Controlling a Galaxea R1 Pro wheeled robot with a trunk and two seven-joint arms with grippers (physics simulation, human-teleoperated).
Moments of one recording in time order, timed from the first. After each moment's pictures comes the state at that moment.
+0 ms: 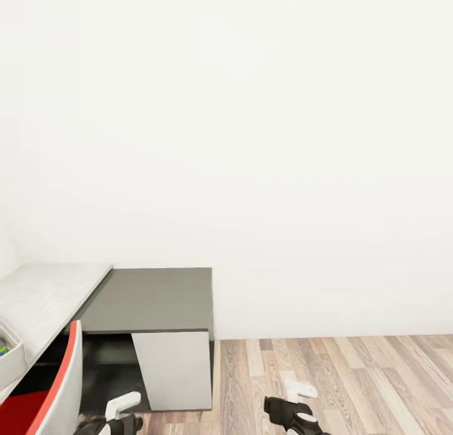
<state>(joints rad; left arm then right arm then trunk) -0.38 0.12 -0.10 -0.41 0.44 0.32 0.06 -0.35 -0.13 0.89 -0.81 -1.02 0.10 -0.55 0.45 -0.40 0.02</state>
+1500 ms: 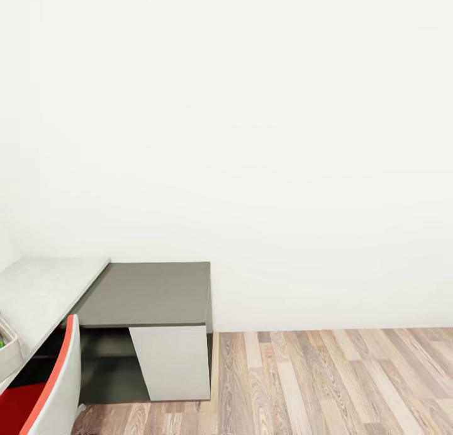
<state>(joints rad) -0.19 0.07 -0.27 -0.02 0.43 -0.10 0.06 -0.30 0.08 0.88 -0.11 -1.02 -0.02 -0.37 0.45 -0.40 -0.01</state>
